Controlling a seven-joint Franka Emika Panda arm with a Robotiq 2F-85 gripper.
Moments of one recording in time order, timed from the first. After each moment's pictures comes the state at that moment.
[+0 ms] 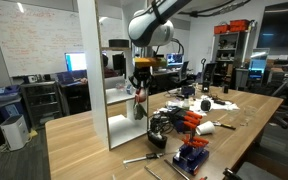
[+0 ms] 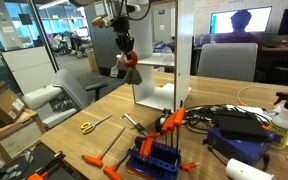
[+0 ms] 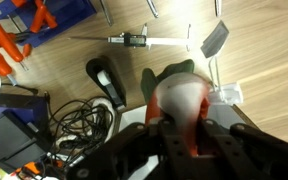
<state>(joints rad) 0.08 0.09 0.06 -1.95 -0.07 2.12 0.50</state>
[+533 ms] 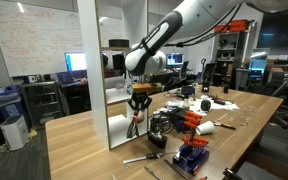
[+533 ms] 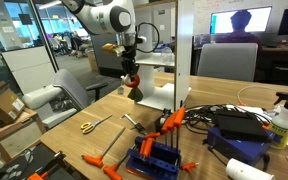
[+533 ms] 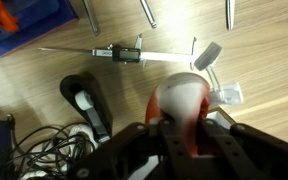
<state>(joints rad) 0.08 0.30 0.05 -1.95 -0.01 2.26 0.42</state>
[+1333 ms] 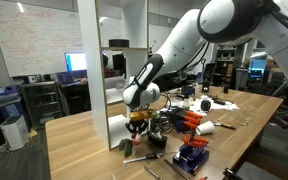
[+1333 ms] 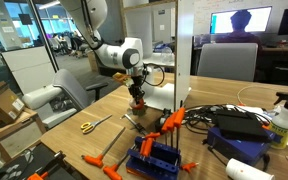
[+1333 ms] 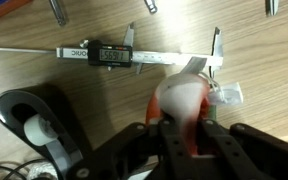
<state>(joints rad) 0.08 0.64 0.04 -1.84 0.02 2.46 0.39</state>
